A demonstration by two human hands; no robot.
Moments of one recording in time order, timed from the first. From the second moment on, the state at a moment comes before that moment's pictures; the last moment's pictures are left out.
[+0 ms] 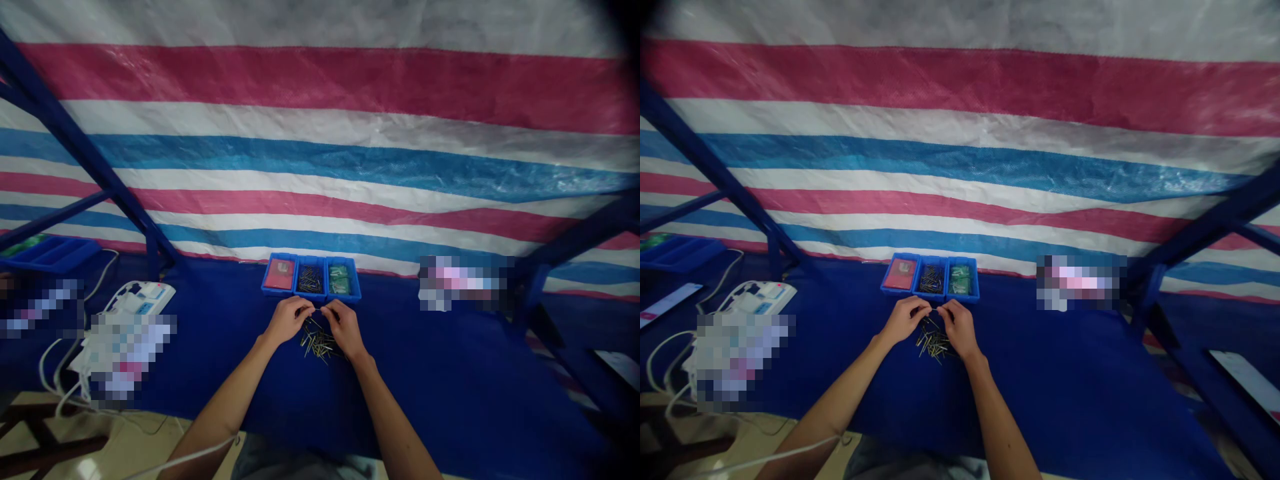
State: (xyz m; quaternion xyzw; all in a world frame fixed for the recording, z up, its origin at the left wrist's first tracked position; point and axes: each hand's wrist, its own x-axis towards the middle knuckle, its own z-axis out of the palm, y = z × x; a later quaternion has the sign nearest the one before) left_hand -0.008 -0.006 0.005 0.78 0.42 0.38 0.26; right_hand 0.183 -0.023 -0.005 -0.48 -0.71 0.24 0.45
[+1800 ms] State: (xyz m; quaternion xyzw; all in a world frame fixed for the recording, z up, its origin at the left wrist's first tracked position) left_hand -0.007 -0.007 0.003 0.77 0.44 0.39 0.25; right_hand 0.185 -0.022 -0.007 -0.47 -0.68 0.33 0.47
